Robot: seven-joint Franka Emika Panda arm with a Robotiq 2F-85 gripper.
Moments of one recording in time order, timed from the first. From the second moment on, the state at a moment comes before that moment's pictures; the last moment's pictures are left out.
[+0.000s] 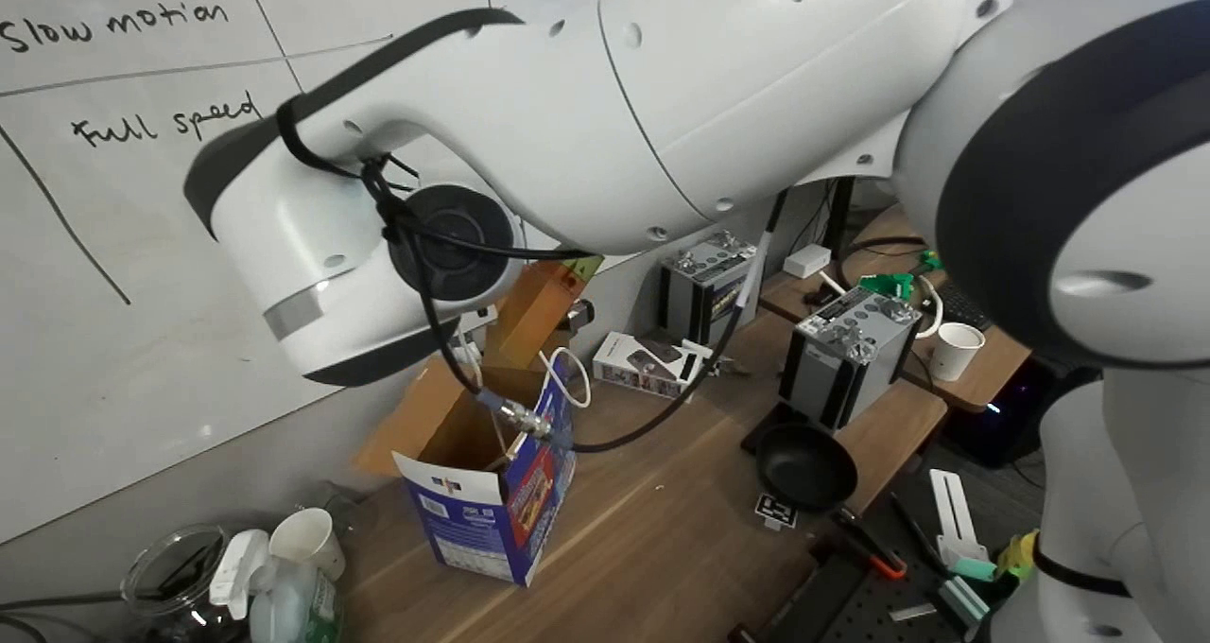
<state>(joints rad) 0.73 0.42 -0.06 -1.69 1.90 4.06 -2.06</state>
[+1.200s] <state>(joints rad) 0.75 0.66 0.00 -0.93 2.12 4.20 -2.45</state>
